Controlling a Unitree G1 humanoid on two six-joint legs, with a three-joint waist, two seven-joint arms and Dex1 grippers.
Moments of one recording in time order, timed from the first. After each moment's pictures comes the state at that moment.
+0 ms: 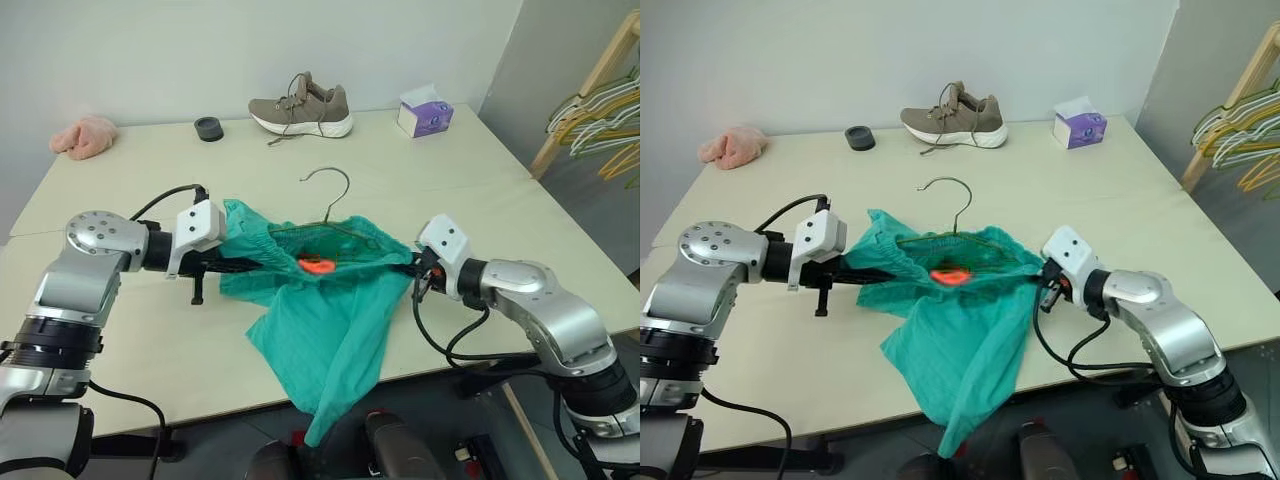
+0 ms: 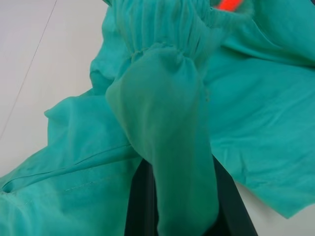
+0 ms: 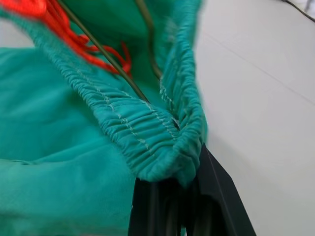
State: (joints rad) left arm -0.57 0.91 -0.08 0.16 -0.27 0.22 -1.38; right arm -0.46 -0.61 0.22 -0.42 0.29 0.78 0.65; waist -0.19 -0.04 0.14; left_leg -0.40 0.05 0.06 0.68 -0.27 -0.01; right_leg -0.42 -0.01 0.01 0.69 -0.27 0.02
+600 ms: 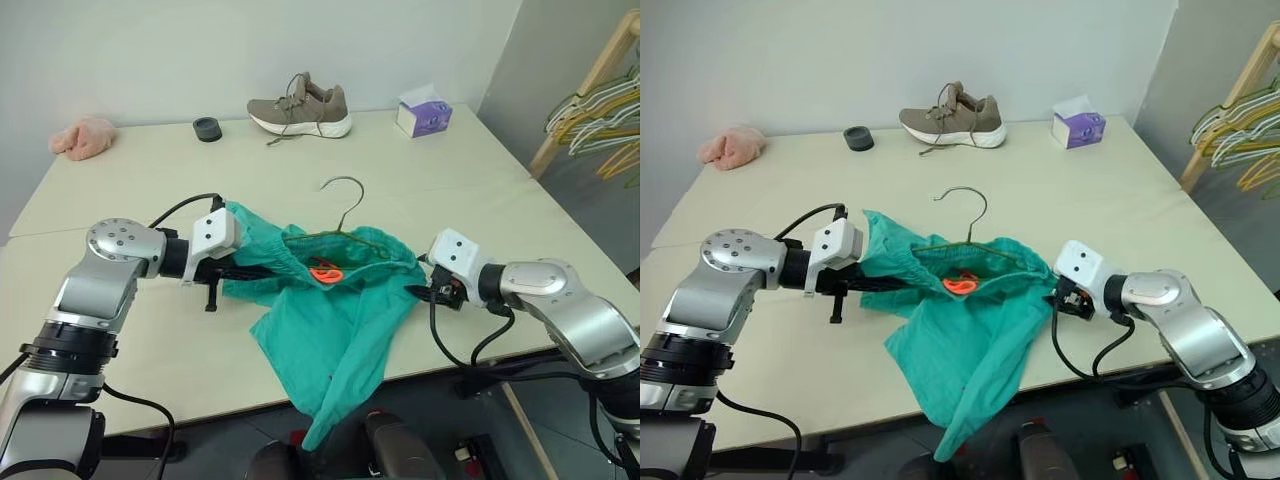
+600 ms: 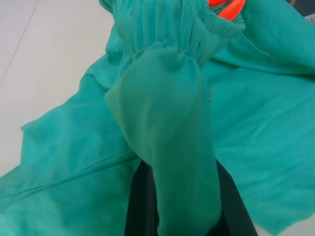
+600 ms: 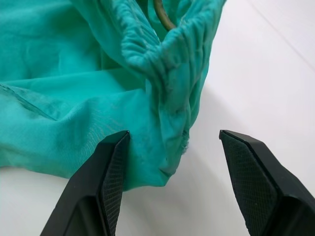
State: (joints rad) left arm -0.55 0.87 -0.10 0.11 -0.26 0.26 -1.38; right arm -0.43 -0.80 0.26 -0.43 0.21 0.80 0.75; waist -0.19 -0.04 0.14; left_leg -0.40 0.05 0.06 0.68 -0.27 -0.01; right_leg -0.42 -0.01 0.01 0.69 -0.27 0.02
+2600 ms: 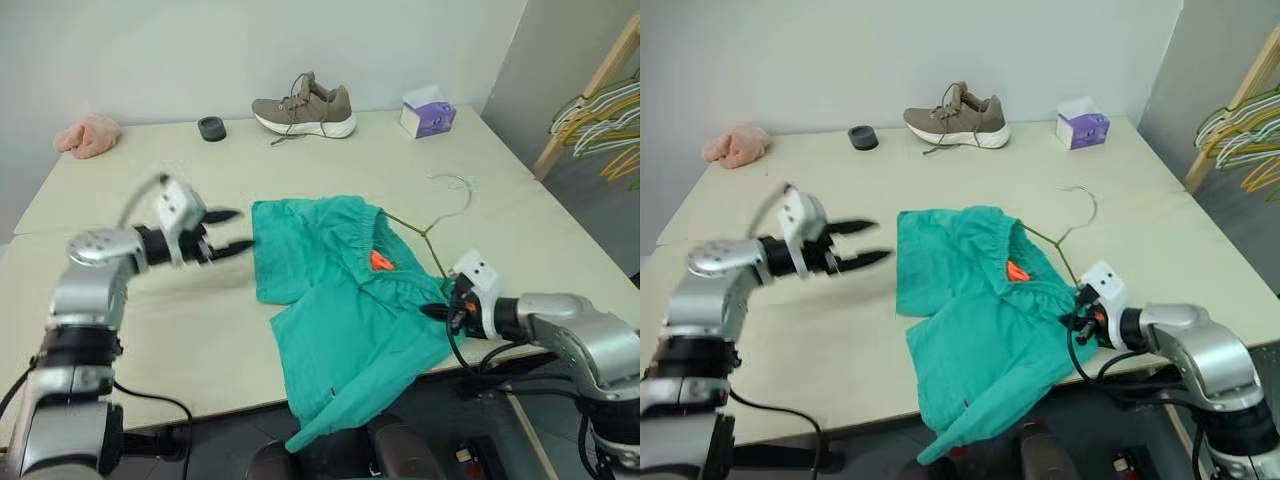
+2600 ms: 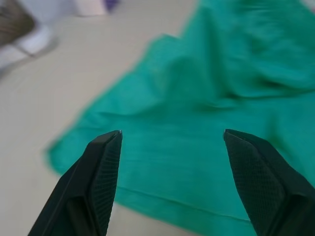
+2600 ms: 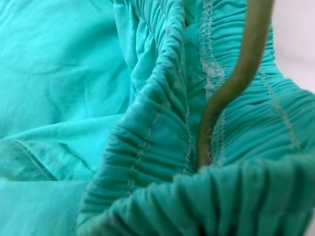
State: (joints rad) left arm -0.48 0.78 0.02 0.16 -0.43 0.34 -1.24; right arm -0.20 -0.62 -0.10 -0.51 0.37 1.26 0.76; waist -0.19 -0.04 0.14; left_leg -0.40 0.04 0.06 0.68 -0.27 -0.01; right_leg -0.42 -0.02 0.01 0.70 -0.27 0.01
